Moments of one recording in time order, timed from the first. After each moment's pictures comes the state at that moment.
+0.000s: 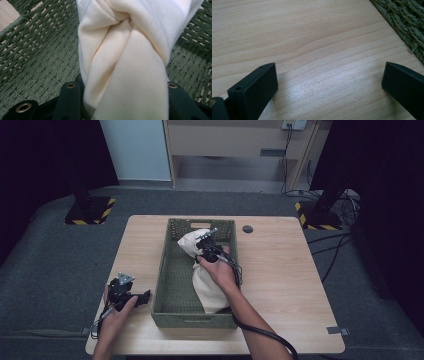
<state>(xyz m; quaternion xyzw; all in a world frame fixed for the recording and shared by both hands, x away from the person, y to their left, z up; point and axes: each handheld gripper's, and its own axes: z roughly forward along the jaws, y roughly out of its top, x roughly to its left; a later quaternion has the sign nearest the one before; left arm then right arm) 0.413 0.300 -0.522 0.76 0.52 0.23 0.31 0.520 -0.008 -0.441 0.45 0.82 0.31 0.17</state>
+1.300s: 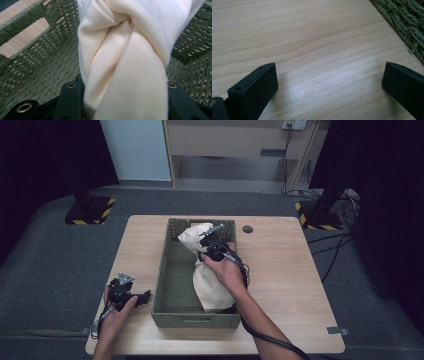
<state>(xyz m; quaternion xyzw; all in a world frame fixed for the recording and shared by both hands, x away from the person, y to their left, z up) 0.413 0.300 -0.522 0.76 0.52 0.23 0.31 0.493 -0.021 -0.394 0.43 0.83 0.32 0.18</state>
